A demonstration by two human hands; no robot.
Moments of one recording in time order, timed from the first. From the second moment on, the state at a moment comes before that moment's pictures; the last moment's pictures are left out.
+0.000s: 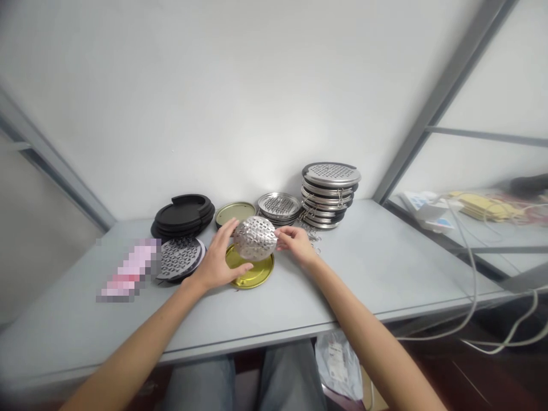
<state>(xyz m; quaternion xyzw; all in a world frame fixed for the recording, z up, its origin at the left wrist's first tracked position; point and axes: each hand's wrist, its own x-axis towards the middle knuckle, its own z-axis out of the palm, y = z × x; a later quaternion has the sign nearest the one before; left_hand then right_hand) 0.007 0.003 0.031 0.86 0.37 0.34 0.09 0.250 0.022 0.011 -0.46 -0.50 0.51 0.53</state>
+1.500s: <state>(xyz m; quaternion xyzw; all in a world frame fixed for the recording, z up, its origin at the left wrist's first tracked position) -0.019 0.003 0.017 0.86 0.41 0.15 0.25 0.249 0.017 0.001 -0.51 -0.75 0.28 0.32</state>
